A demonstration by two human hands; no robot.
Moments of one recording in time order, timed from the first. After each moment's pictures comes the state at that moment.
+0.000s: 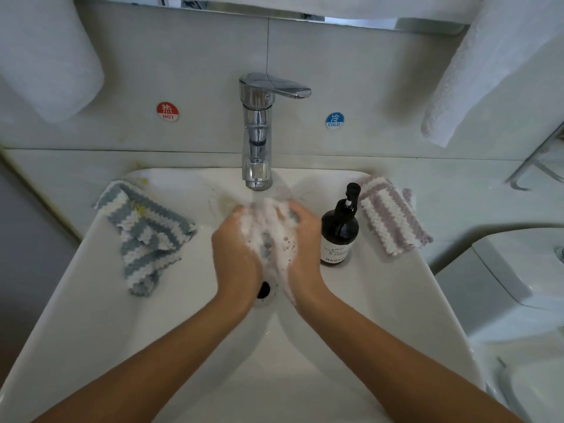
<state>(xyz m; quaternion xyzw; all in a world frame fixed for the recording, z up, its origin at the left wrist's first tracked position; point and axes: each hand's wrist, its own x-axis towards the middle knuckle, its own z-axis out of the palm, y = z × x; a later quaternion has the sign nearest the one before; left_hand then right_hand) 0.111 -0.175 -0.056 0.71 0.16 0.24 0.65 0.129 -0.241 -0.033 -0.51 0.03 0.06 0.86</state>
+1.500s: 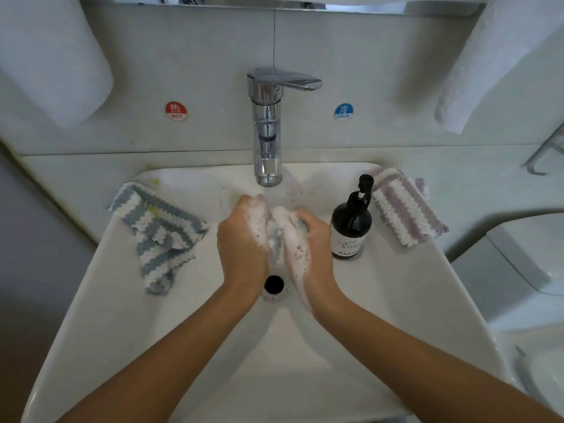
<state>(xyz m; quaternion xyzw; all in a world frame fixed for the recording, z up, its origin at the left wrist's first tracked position) 0.116 -0.160 -0.058 0.80 0.11 0.28 0.51 0.120 -0.241 -0.048 -0.67 0.00 0.01 0.75</state>
